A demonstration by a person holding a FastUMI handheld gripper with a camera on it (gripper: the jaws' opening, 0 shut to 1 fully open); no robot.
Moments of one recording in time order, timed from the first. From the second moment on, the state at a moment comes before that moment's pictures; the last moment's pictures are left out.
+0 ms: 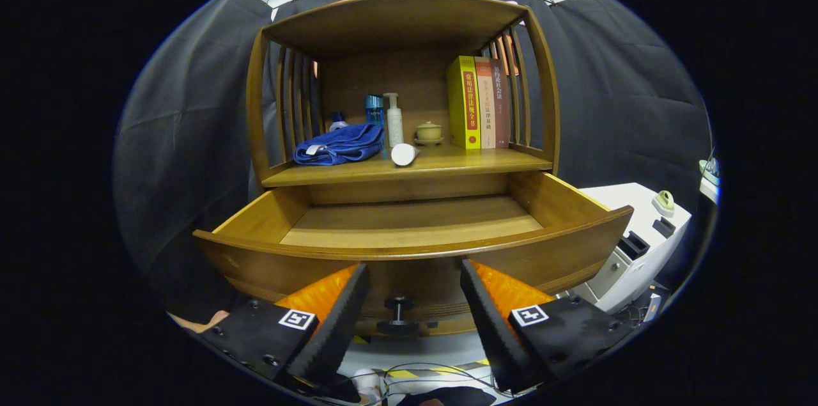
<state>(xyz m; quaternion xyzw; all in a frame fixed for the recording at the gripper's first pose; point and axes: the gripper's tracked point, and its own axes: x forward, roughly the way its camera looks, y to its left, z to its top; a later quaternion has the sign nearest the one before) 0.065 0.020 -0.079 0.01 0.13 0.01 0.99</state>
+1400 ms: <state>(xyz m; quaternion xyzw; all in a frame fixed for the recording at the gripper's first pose) 0.181 0.009 -0.121 0.00 0.11 0.01 0.99</state>
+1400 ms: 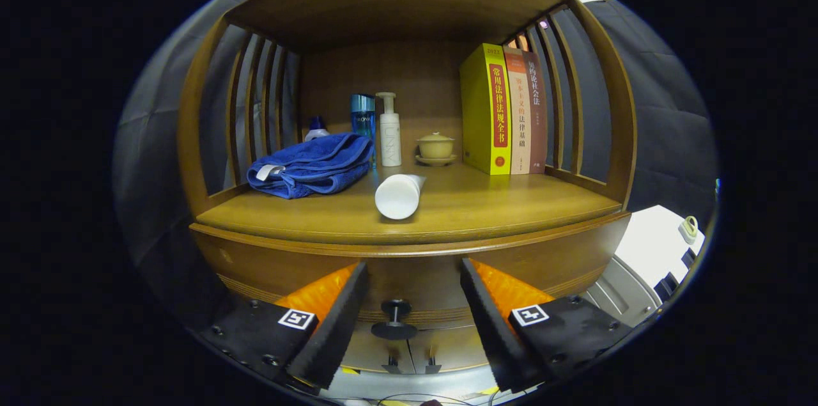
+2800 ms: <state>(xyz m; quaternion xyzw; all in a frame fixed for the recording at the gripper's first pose) -0.009 -0.019 -0.015 -0.02 0.00 -0.02 1.00</state>
